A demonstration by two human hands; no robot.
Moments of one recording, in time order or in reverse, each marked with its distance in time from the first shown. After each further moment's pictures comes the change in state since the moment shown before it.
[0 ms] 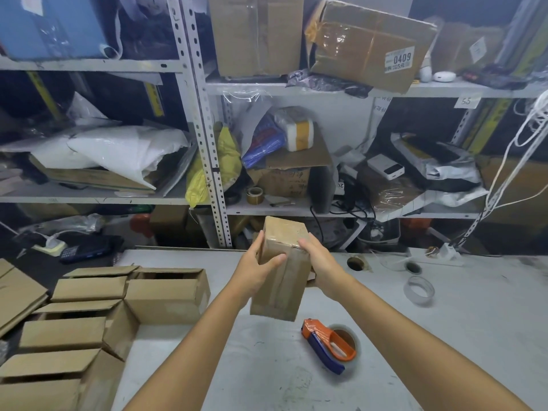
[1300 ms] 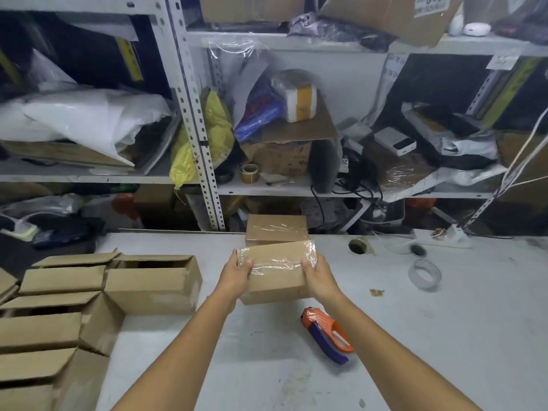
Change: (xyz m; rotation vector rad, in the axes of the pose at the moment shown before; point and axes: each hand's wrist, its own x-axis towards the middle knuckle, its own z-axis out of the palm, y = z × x) left_hand 0.061 -0.113 -0.017 -0.037 0.101 -0.273; right_hand 0.062 0.109 -0.005 -0.260 0.203 -0.030
